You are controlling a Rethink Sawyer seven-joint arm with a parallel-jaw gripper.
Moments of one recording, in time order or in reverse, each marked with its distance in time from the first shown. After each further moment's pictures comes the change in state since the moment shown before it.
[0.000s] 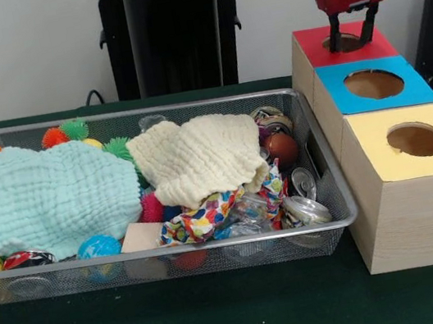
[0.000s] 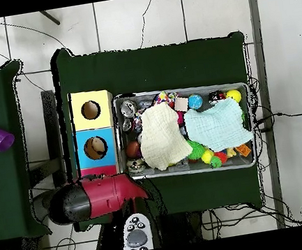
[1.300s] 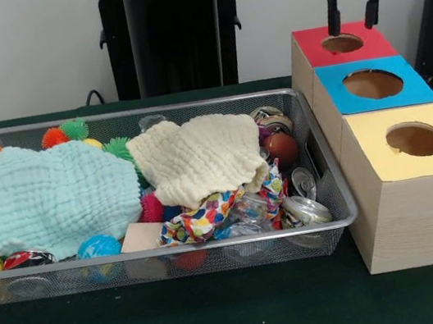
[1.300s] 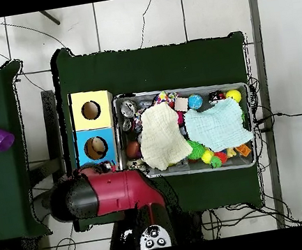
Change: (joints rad) arm -0.061 -0.113 -0.010 -0.013 0.035 0.000 0.000
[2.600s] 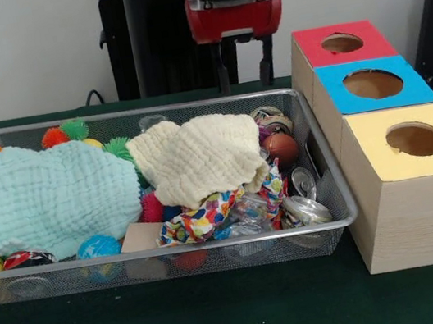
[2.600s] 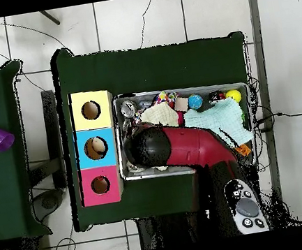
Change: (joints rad) arm -0.343 0.087 0.087 -0.175 -0.130 0.090 0.000
